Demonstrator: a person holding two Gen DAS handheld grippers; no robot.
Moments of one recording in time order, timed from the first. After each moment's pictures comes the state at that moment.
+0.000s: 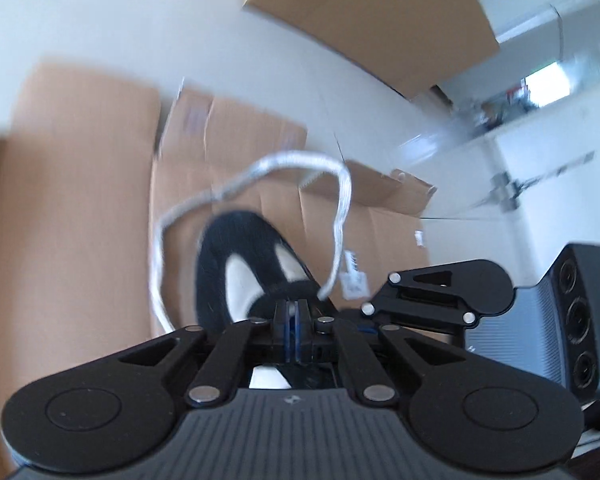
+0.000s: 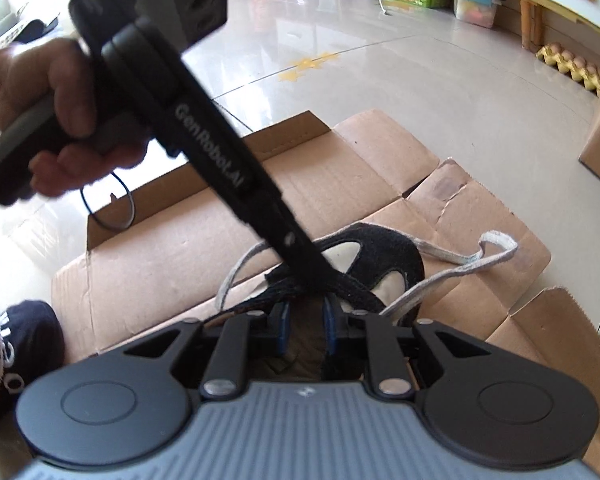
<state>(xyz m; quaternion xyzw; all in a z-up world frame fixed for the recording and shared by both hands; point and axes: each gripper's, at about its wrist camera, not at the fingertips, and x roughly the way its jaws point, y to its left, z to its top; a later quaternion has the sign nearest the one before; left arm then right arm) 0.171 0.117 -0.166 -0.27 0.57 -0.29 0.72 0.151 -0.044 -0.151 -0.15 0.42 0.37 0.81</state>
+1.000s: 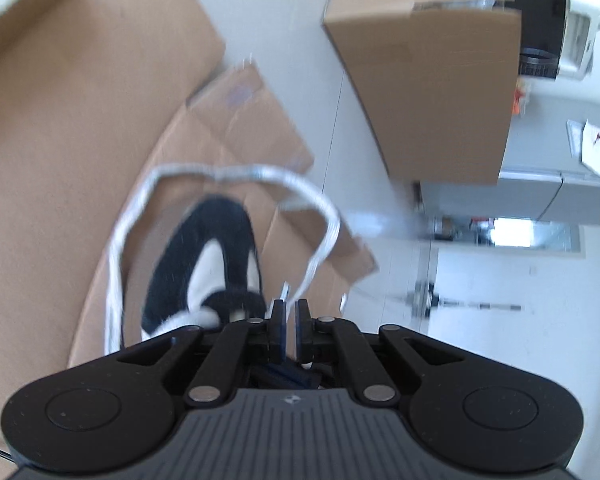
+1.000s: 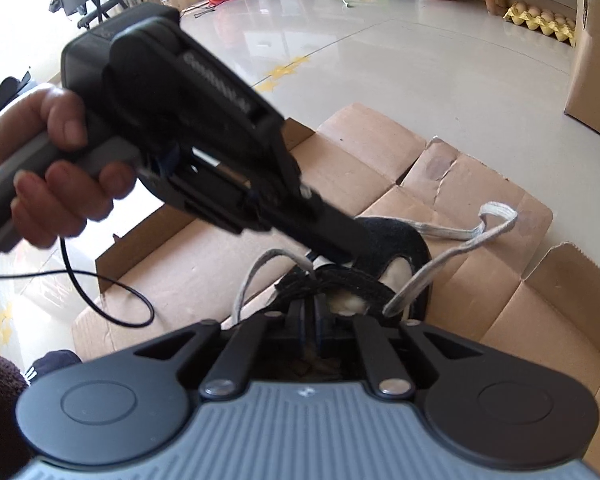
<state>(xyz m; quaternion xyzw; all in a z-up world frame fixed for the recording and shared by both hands) 0.173 0.145 -0.175 -0.45 0.54 -0.21 0.68 0.149 -0.052 -0.147 -0.09 0.44 0.35 0.82</state>
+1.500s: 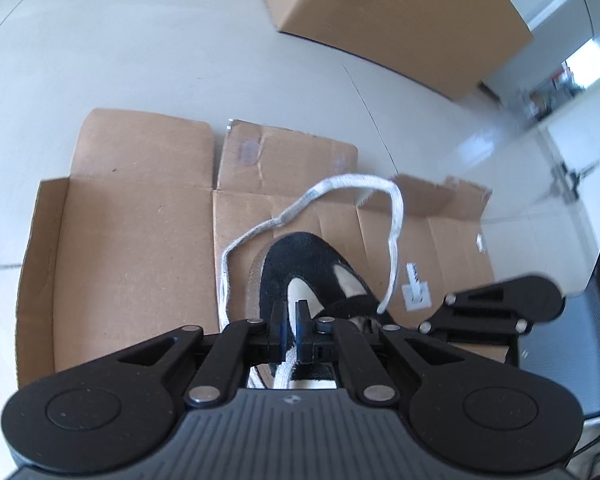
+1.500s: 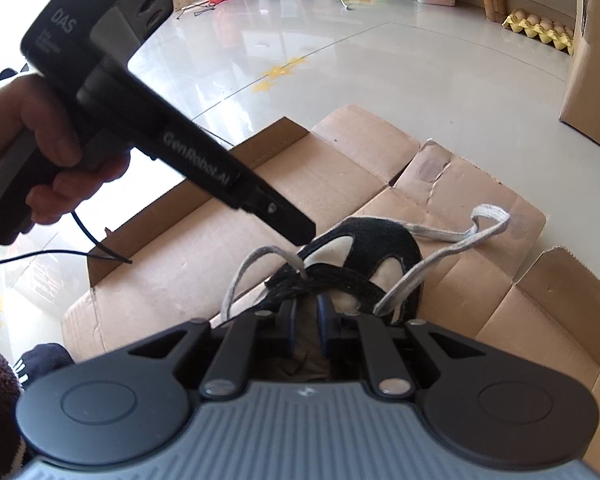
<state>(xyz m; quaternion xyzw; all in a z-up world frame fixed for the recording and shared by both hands) 0.168 0.098 -0.136 -0.09 0.54 -0.23 0.80 0.152 -0.055 -0.150 -0.10 0.43 0.35 0.83</state>
